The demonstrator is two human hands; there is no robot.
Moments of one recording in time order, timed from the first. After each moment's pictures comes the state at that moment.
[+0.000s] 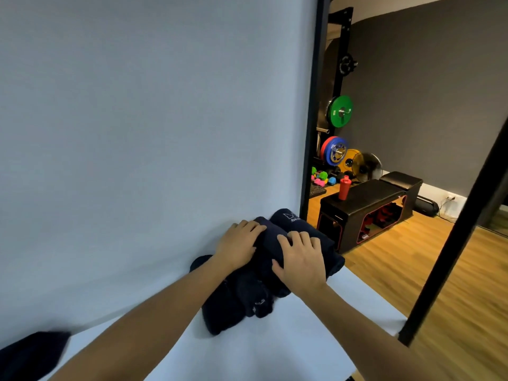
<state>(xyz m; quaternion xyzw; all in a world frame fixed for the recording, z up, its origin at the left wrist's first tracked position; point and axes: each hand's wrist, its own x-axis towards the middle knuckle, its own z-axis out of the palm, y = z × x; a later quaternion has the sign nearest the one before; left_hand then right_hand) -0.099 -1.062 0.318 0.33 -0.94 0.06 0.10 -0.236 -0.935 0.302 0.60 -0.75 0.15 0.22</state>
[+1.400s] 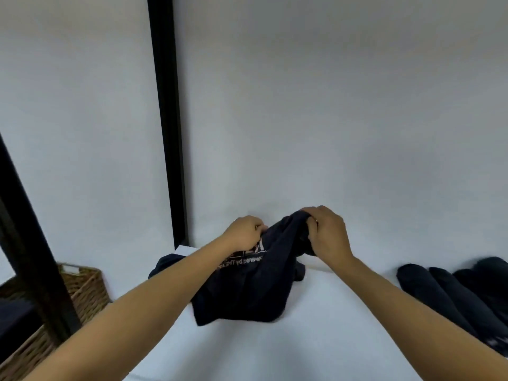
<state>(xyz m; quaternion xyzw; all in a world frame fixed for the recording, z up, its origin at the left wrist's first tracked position) 0.424 -0.924 0.377 0.67 -0.68 -0.19 0.23 0.213 -0.944 0.382 0.78 -0.45 0.44 -0.05</state>
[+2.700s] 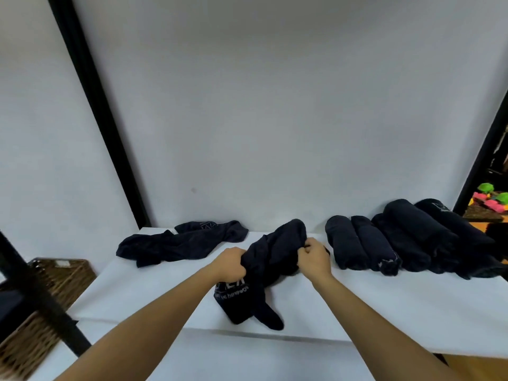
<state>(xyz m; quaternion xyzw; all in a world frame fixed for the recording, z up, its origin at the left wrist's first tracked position) 0.246 -0.837 0.303 0.68 -0.70 -0.22 0.08 0.027 -0.878 0.273 0.55 -0.63 0.40 -0.37</state>
